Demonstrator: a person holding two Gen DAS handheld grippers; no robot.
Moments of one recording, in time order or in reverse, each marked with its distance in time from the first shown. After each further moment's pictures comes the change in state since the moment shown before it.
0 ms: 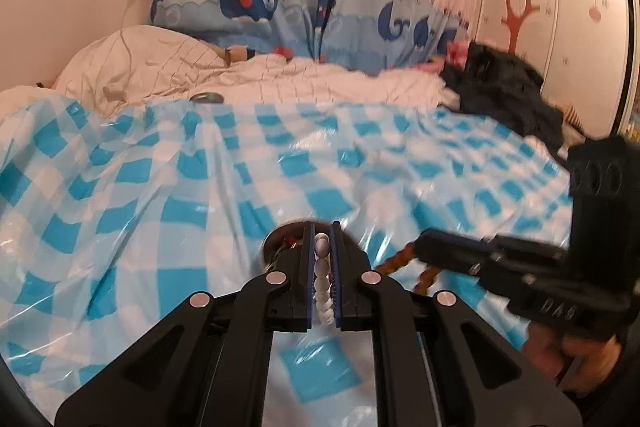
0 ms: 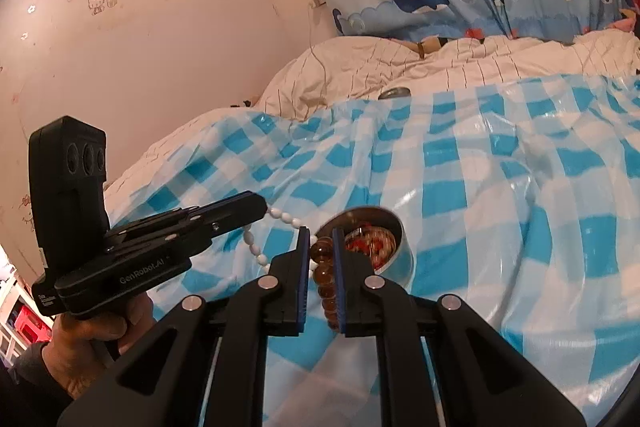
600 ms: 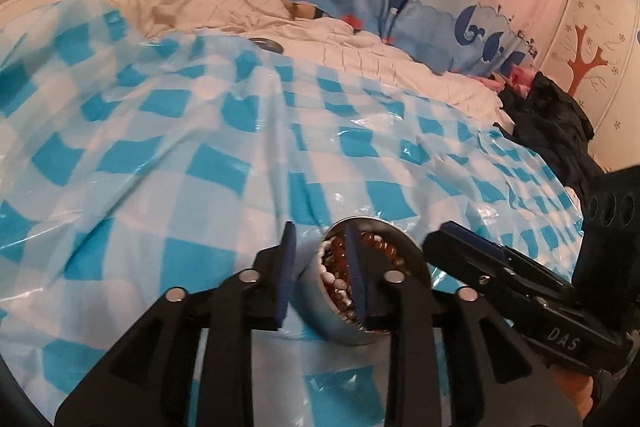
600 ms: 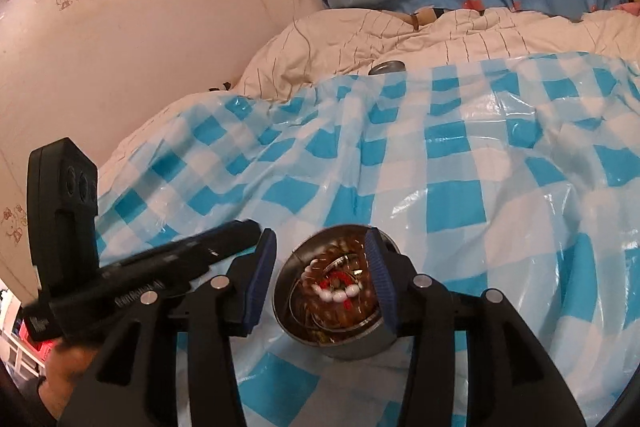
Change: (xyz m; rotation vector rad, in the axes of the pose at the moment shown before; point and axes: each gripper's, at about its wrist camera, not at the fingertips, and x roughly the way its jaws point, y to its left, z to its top) left arm 0.053 0.057 -0.010 -0.267 0.113 0.110; right arm 0.072 -0.023 0.018 0.033 0.099 -0.027
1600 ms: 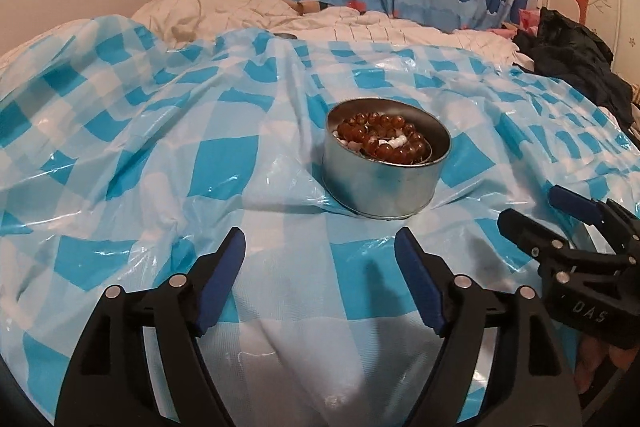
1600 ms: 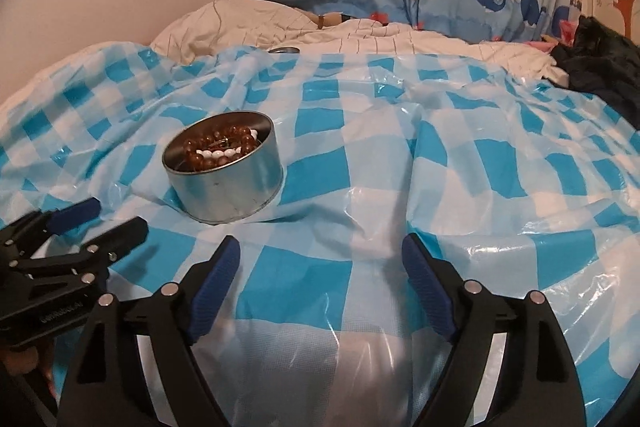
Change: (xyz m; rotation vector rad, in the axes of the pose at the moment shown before) left arm -0.024 -0.021 -0.108 0.195 -0.048 0.204; right arm -0.043 0.003 -0.102 -0.110 -0.029 -0.506
